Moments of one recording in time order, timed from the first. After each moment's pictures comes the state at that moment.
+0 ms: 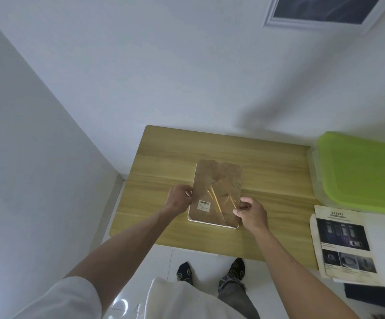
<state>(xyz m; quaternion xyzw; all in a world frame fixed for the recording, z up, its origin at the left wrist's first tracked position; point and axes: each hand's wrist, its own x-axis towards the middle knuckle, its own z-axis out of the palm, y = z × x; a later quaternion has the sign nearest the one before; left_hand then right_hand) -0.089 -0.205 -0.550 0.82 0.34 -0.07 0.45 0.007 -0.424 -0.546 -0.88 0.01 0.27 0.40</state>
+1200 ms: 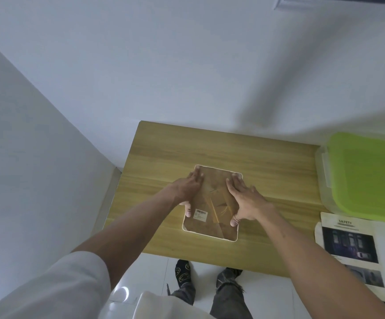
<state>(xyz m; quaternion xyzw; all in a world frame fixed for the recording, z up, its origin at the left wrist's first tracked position) -0.016 -0.181 -0.542 0.93 0.05 -0.35 0.13 0.087 -0.383 -0.547 -0.83 -0.42 0.34 -0.09</state>
